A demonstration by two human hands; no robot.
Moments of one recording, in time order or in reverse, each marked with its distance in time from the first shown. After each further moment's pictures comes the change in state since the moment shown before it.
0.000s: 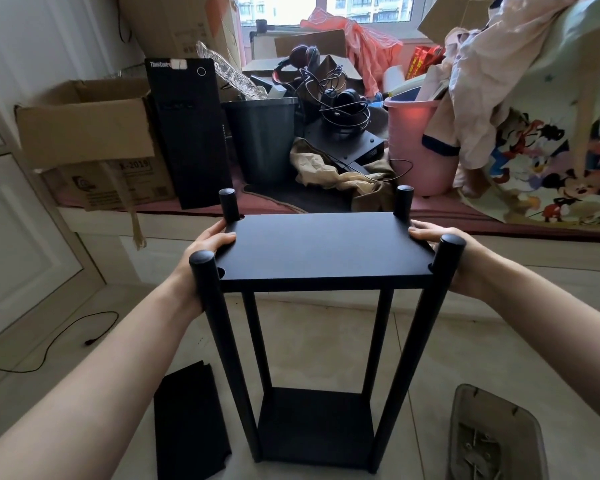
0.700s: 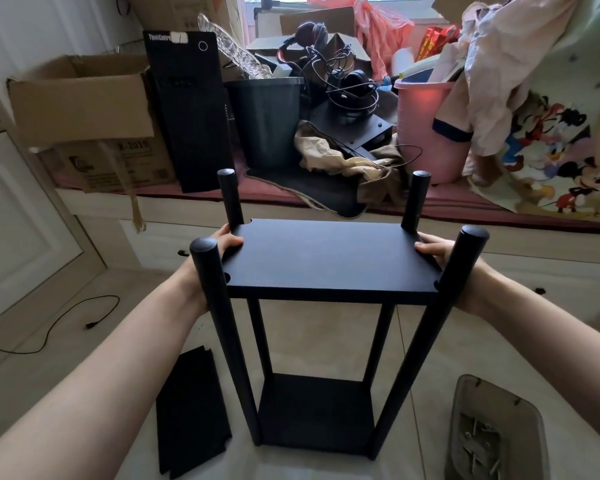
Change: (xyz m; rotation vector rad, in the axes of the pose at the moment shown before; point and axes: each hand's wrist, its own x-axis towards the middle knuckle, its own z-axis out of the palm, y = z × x) left_hand -0.004 -0.017 0.004 0.007 0.009 -0.107; right_hand 0.009 0.043 -0.009 0.017 0.023 0.027
